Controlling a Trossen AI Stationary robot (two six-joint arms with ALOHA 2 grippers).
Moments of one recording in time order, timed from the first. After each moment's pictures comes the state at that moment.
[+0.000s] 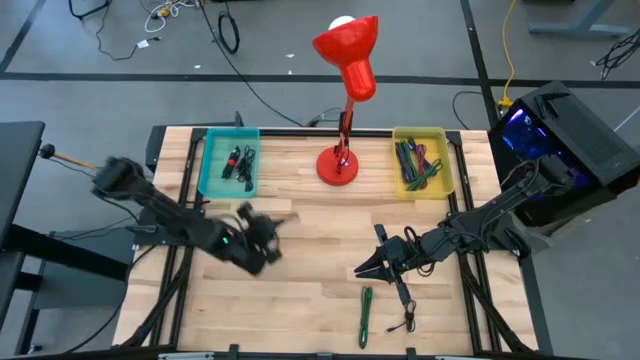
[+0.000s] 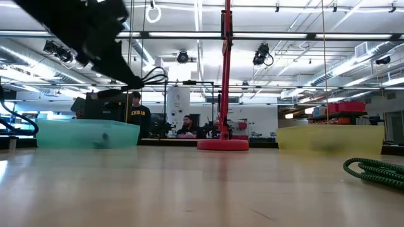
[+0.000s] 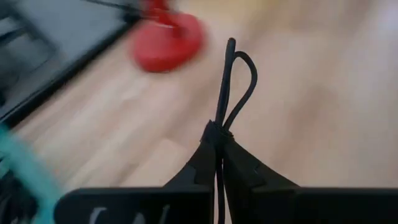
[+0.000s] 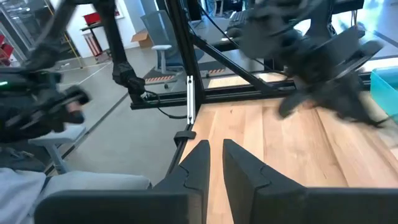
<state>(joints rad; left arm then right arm) -0.51 1.40 0.77 -0.40 -0.93 -0.76 0.54 1.26 0.84 0.23 0.22 0.29</state>
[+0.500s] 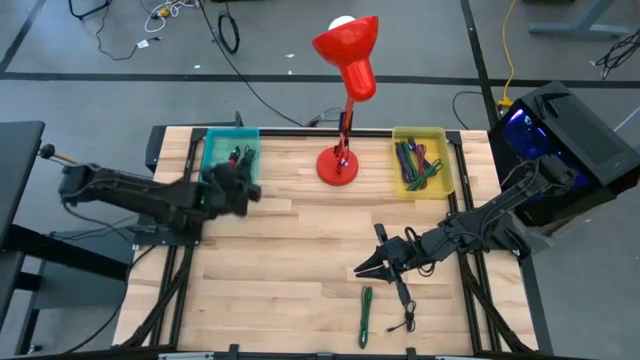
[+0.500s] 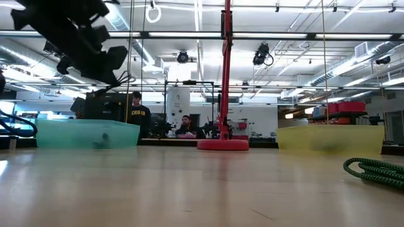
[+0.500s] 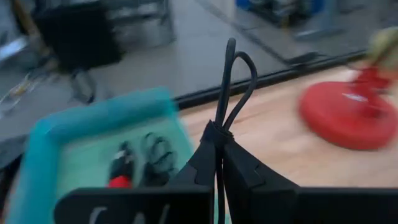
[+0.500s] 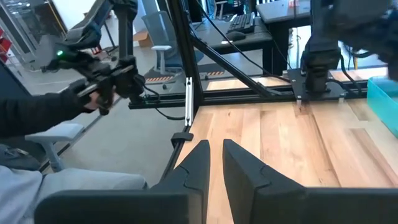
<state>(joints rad) -0.06 0.96 0.53 -0.46 -1.09 -0.85 0.54 1.26 0.84 0.24 0.22 0.25</state>
